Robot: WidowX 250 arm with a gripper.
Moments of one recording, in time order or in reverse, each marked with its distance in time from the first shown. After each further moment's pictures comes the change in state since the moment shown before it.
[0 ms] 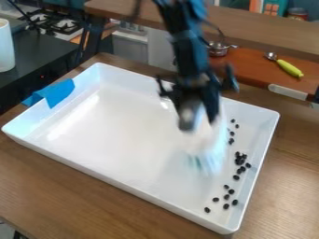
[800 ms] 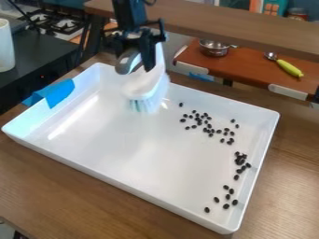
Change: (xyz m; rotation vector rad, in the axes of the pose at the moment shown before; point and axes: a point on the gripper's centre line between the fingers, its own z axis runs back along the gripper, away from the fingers) arm 0.050 0.094 0.057 0.089 -0.014 0.056
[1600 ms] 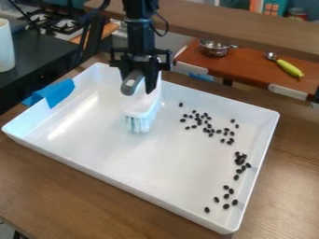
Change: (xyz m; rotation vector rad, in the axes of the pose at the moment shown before) arm 0.017 0.008 -0.038 0.172 0.004 0.008
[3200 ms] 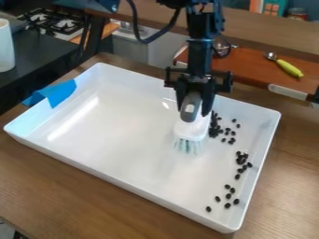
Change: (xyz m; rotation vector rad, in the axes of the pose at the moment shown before) arm -0.018 -0.105 -0.030 -0.012 0.152 -0.066
